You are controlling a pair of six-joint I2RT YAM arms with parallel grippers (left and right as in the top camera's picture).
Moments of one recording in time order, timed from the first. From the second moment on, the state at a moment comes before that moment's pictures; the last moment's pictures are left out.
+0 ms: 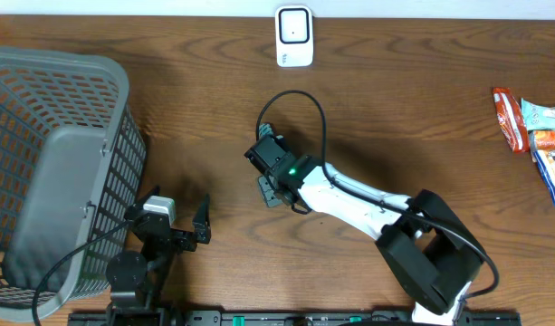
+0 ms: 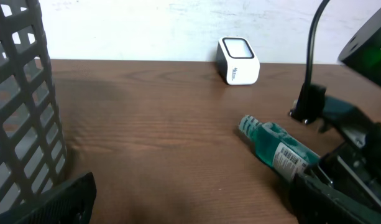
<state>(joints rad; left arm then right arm) -0.01 0.02 0.07 -0.24 0.23 -0.07 0.82 1.93 1.21 -0.54 0.14 0.43</state>
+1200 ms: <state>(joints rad) -0.01 0.02 0.07 -0.24 0.23 -0.07 0.50 1.49 1.20 -0.93 -0.44 -0.04</state>
